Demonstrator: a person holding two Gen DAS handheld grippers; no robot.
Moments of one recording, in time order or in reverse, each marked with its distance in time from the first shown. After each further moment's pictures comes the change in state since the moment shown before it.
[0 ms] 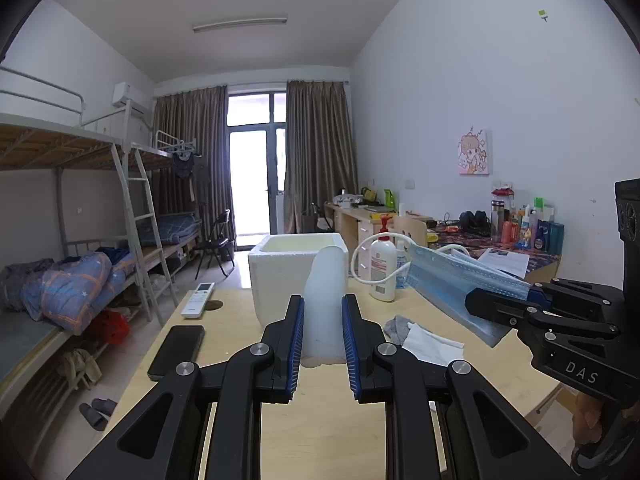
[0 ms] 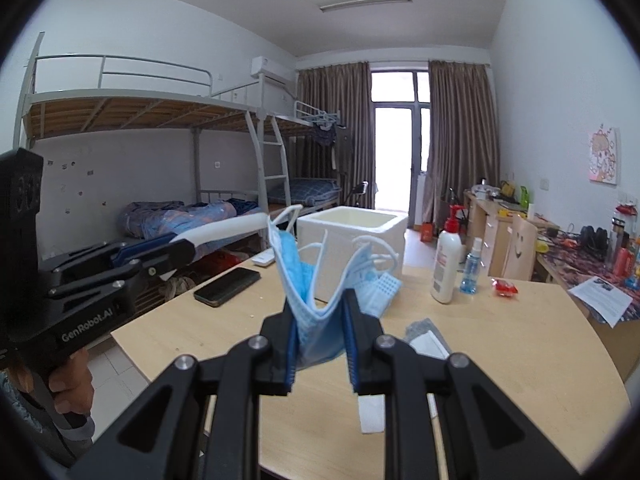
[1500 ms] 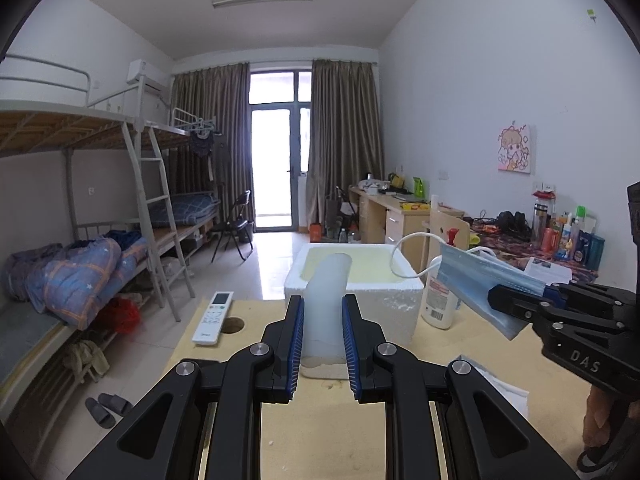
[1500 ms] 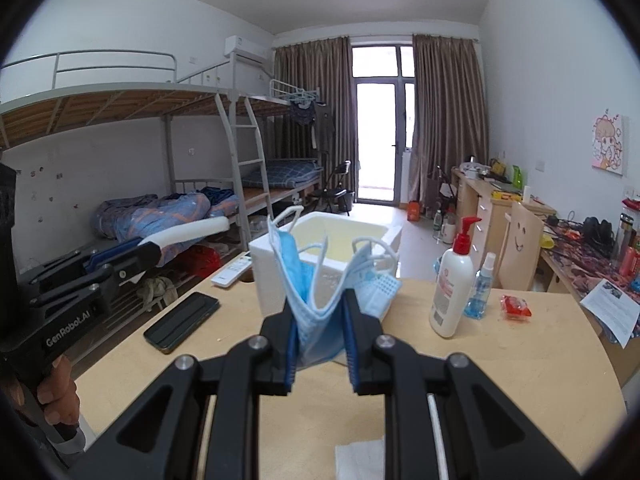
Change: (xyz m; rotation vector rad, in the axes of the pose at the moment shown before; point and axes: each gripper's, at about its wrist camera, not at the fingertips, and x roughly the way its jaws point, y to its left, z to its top) left arm 0.111 0.056 0.044 -0.048 0.078 0.076; right arm 0.107 -0.019 0.059 0.049 0.104 -0.073
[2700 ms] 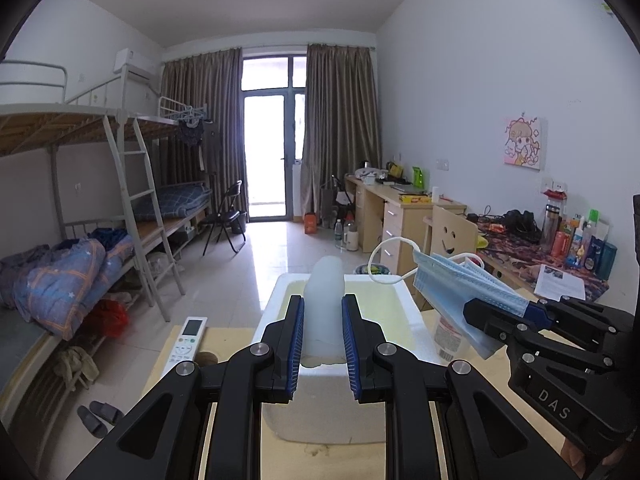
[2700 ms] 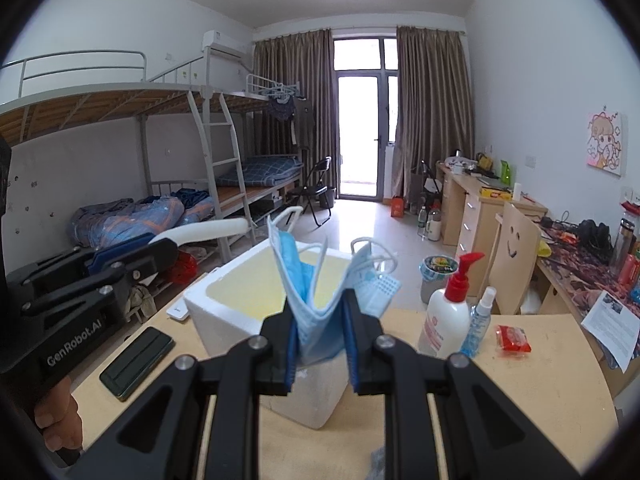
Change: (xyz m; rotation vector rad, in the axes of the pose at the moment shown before) left arm 0.105 -0.012 0.053 0.001 0.060 -0.015; right arm 0.074 -0.030 0.049 0.027 0.022 -0.061
